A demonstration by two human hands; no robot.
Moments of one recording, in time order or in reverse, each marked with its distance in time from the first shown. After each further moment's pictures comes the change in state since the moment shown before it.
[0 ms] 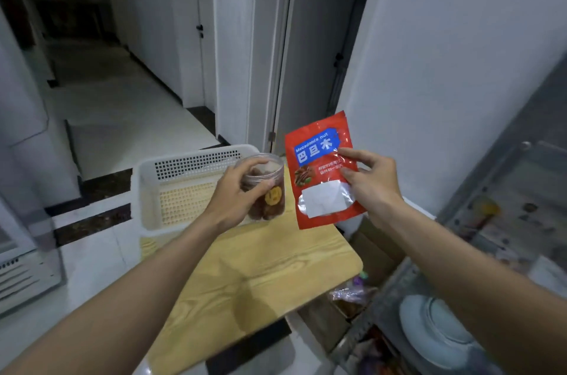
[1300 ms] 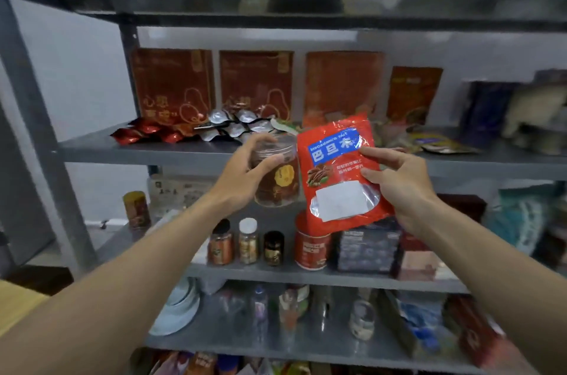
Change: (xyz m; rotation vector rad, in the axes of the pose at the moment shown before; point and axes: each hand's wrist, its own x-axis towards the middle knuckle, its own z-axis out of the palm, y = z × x) left_hand -0.303 0.539 0.461 -0.473 -0.719 0.476; right_hand -0.458 -0.038 -0.672 0.069 0.849 -0.091
